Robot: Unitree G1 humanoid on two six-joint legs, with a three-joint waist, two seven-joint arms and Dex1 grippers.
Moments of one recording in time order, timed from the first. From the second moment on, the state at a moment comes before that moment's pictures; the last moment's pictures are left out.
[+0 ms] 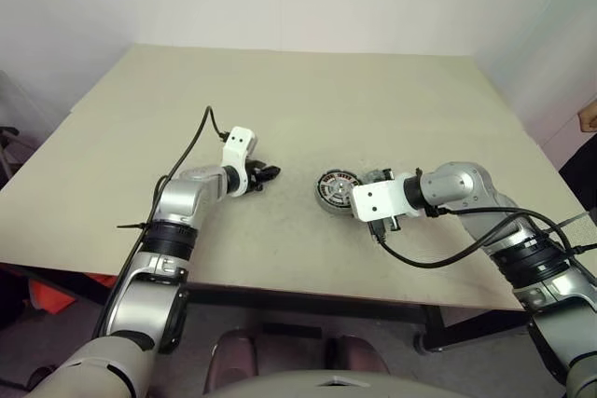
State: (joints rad) left arm -0.66 0.24 -0.02 0.37 -0.22 0.73 -0.58; right arm -0.53 -0.76 0.39 0.08 -0.22 -0.11 1.18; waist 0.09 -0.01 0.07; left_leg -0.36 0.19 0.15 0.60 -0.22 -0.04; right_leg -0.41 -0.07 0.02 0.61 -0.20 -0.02
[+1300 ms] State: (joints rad) left arm -0.61 0.24 -0.02 0.33 -0.22 0.74 -0.56; right arm -0.66 -0.54 0.40 0.31 -0.22 -0.04 1.16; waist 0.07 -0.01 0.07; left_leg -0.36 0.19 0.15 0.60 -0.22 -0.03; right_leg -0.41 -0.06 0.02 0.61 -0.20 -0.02
